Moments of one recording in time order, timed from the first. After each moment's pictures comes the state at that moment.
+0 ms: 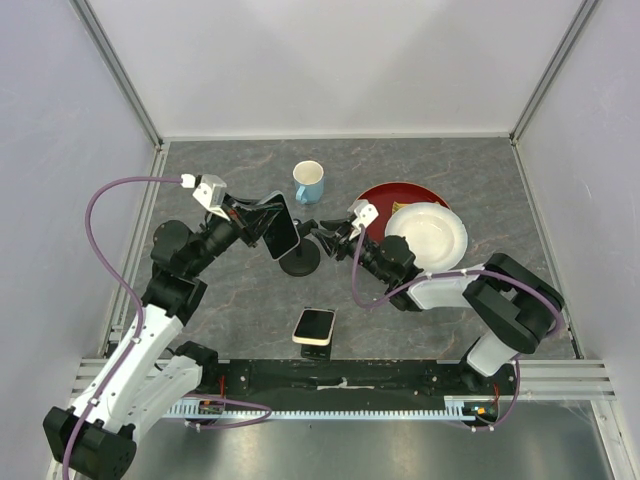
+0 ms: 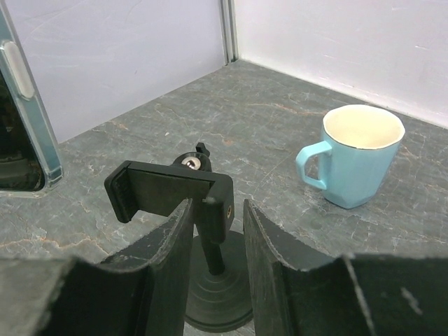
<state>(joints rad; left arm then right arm) -0.36 0.77 0.70 0.26 0.42 -0.32 0.82 1.61 0.59 1.17 -0.05 0.11</state>
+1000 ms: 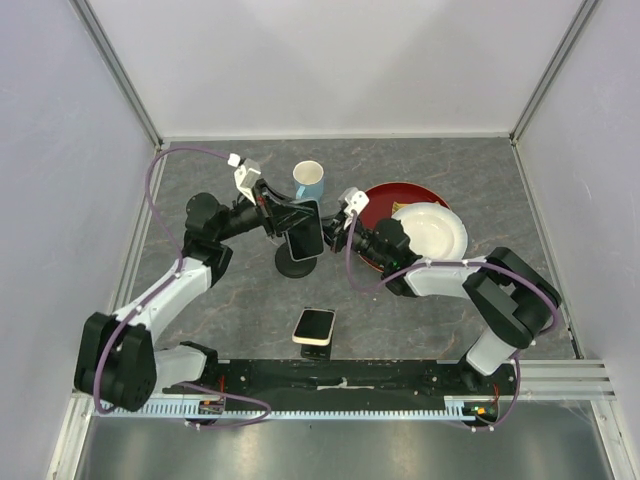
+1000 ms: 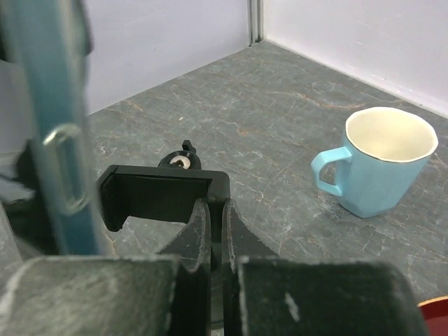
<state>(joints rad) -0.32 1.17 0.70 0.69 0.84 -0.48 0.77 1.64 0.71 1.01 -0.19 0.10</state>
